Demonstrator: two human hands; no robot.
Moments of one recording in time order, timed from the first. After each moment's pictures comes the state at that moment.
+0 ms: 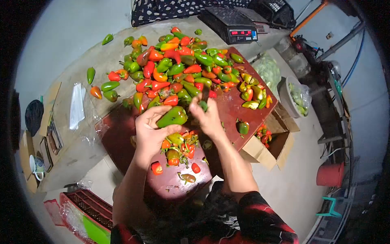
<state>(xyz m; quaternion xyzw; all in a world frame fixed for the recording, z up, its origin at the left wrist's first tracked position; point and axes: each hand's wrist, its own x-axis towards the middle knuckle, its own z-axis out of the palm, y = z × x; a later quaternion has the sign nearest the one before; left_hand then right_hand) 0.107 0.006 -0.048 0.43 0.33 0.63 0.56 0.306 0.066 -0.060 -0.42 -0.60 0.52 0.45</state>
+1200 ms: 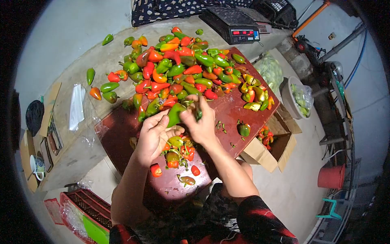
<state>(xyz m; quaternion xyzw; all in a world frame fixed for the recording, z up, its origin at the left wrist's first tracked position) 0.108 0.014 -0.059 0.24 0.21 0.54 0.78 0.274 0.046 -0.049 -0.50 -0.62 0.36 0.48</state>
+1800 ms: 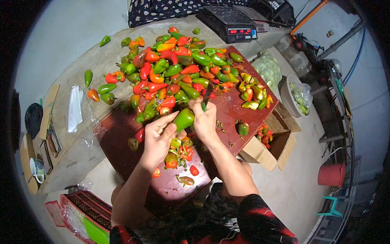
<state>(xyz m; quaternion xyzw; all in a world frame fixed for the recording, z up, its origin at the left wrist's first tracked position) 0.131 0.001 -0.064 0.38 0.32 0.57 0.65 0.273 0.058 -0.051 -0.47 -0.48 0.44 0.60</state>
